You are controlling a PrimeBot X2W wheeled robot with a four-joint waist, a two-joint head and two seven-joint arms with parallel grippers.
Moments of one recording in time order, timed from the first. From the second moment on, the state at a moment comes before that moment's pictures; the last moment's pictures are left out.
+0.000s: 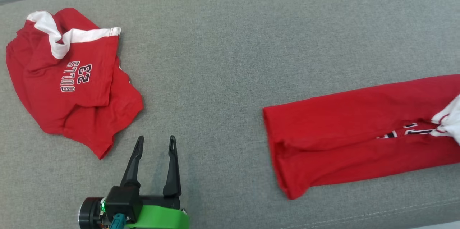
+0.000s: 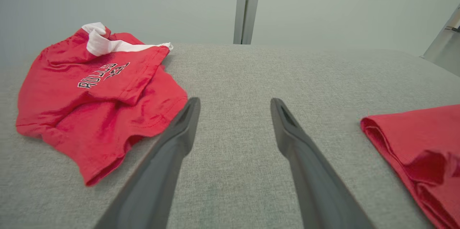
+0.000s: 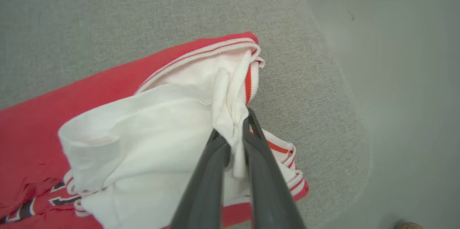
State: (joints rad) left arm 0.03 0.08 -0.33 0.00 -0.23 0.17 -0.26; right arm -0.35 -0.75 -0.04 0.58 0.70 0.13 0.39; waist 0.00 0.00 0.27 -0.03
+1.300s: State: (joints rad) left arm 0.06 0.05 -0.34 0.03 -0.30 0.16 -0.26; right arm -0.14 -0.27 0.29 0.07 0.56 0.13 0.45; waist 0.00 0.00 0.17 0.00
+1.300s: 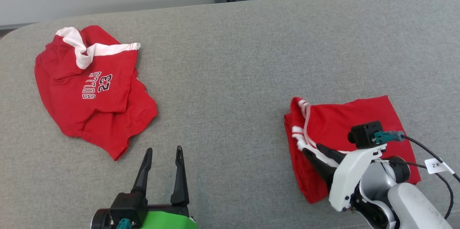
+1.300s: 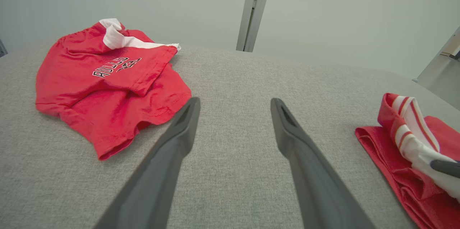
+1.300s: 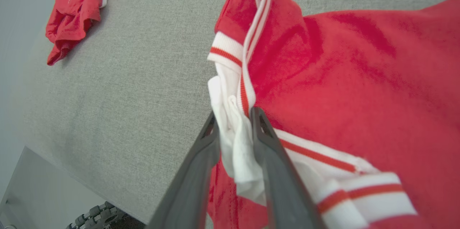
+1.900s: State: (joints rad) left arm 0.07 0.05 -0.31 0.04 -0.28 0.15 -0.26; right arm -0.01 -0.24 0.19 -0.03 0.44 0.13 -0.07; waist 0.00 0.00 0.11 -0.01
